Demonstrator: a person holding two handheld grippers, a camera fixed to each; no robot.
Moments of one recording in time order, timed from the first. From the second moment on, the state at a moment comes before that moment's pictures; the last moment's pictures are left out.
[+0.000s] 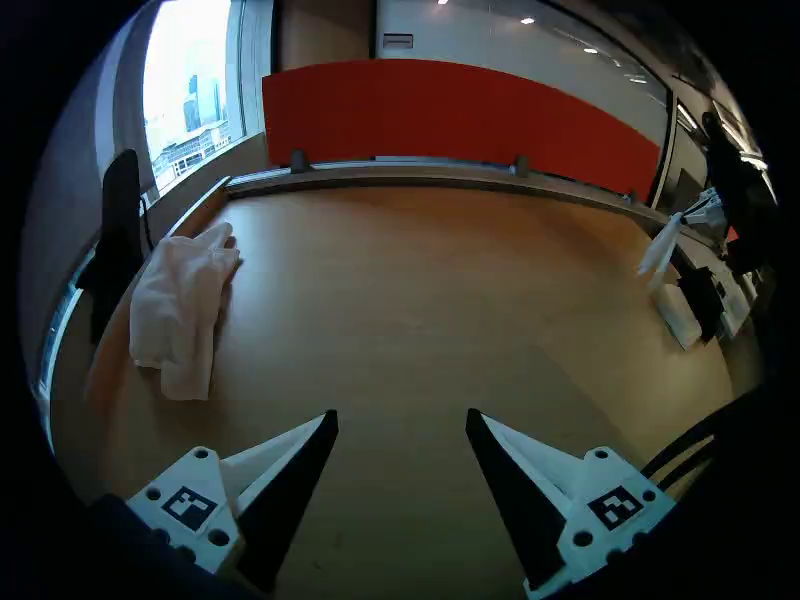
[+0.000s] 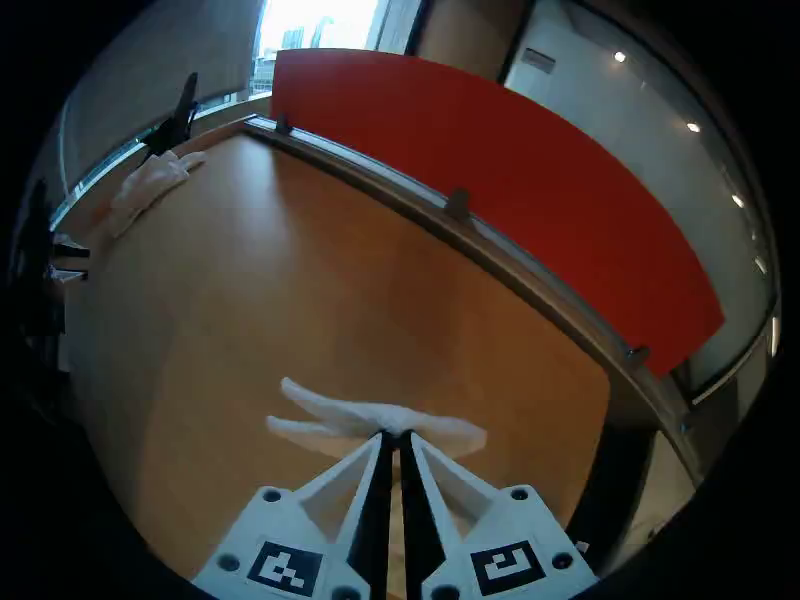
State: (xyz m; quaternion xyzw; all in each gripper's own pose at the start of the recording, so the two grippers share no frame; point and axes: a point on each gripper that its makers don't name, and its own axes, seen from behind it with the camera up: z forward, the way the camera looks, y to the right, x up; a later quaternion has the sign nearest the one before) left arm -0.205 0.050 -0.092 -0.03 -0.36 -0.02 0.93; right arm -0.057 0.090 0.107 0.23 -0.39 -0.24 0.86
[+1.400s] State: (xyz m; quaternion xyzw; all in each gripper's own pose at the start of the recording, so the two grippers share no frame) left arm -0.197 0.063 -0.087 -0.04 -0.36 -0.01 0.93; right arm -0.096 0.220 0.030 0.16 -0.46 -0.25 0.84
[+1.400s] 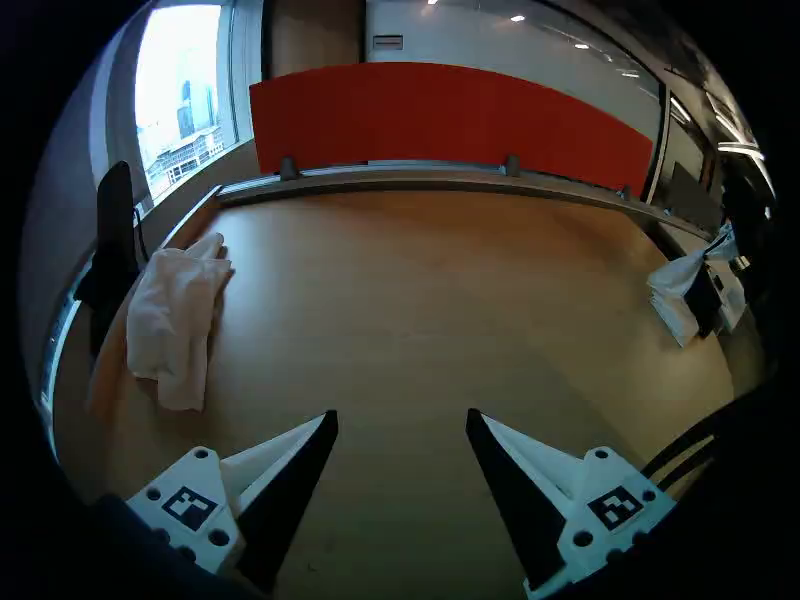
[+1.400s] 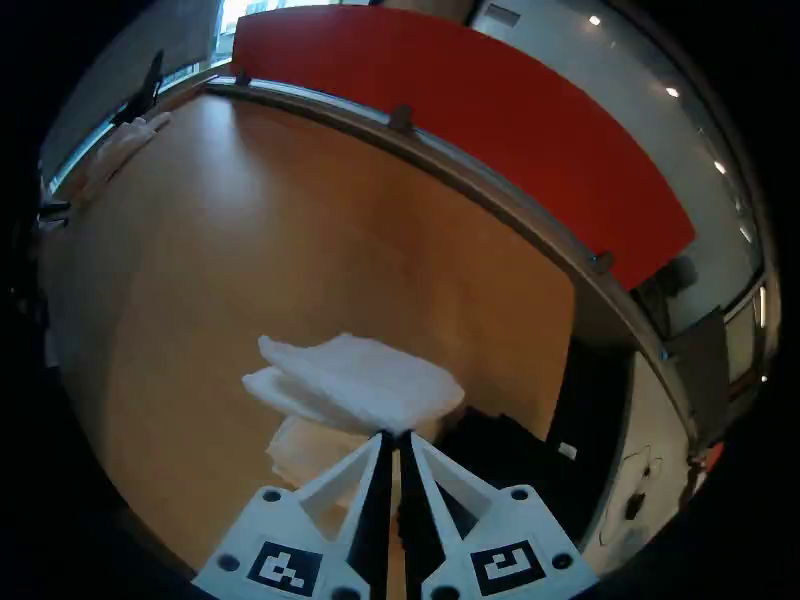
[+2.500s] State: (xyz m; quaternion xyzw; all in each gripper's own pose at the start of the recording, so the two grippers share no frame) left arm -0.198 0.054 -0.104 -0.03 -0.36 0.01 0.93; right arm -0.180 0.274 -0.027 0.07 -0.53 -0.19 0.82
